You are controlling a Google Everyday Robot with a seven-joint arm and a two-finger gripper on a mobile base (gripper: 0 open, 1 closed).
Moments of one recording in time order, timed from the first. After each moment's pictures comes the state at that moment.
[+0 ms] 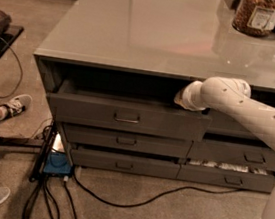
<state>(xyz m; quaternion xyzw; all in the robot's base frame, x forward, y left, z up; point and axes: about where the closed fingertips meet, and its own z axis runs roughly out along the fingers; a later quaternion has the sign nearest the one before) 0.762 -0.167 0.677 -0.58 0.72 -0.10 0.37</state>
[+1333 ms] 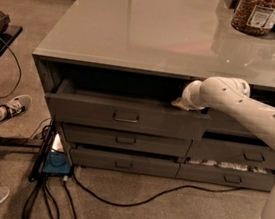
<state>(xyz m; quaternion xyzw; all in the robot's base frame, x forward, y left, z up) 0.761 -0.167 0.675 -0.58 0.72 -0.10 0.37</state>
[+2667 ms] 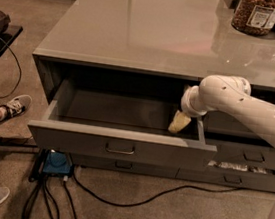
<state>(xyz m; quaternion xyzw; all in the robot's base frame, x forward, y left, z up) 0.719 -0.163 0.662 -0.60 0.74 -0.07 0.31</state>
